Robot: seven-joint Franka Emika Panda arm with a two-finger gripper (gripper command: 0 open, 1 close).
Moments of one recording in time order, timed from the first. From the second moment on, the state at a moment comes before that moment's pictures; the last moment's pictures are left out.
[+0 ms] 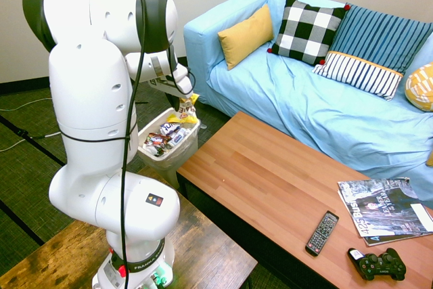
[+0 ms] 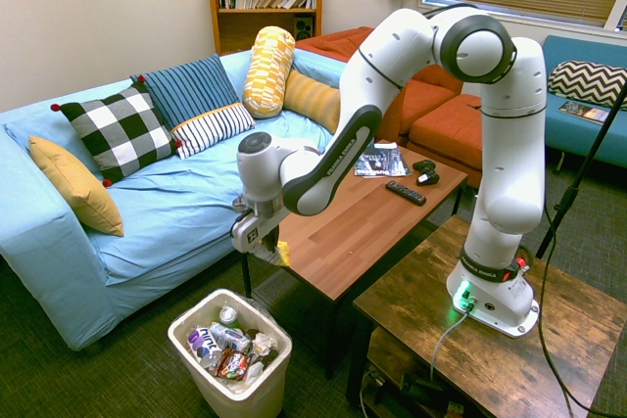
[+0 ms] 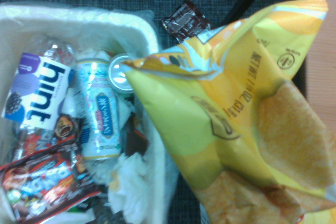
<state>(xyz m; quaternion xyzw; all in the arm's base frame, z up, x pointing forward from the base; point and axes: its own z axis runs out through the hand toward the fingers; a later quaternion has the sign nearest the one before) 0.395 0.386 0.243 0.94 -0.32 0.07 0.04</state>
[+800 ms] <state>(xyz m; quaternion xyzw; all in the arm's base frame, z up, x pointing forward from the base) 0.398 0.513 0.132 0.95 -0.29 0.09 0.09</state>
